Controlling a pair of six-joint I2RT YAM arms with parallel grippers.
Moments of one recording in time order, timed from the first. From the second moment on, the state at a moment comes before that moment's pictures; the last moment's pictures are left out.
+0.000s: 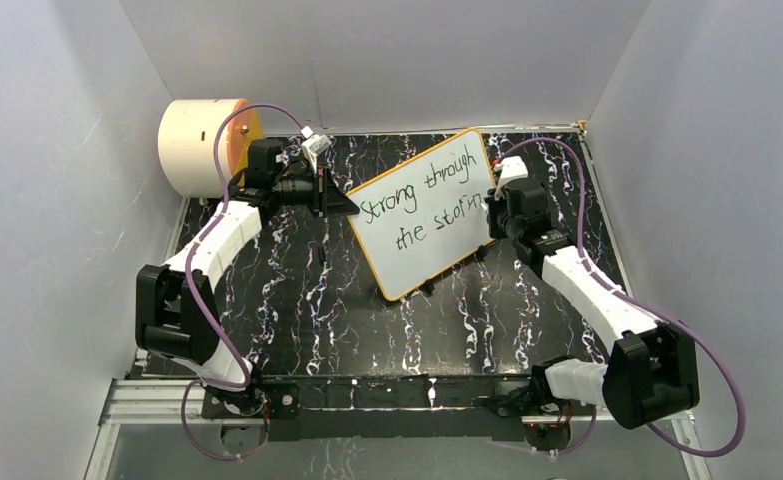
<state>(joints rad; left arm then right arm) -0.21 1.56 1.18 -0.22 1.04 -0.15 0.35 1.23 0.85 -0.20 0.11 0.04</state>
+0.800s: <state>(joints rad) -0.21 1.56 1.18 -0.22 1.04 -0.15 0.31 1.23 0.85 -0.21 0.09 0.05</state>
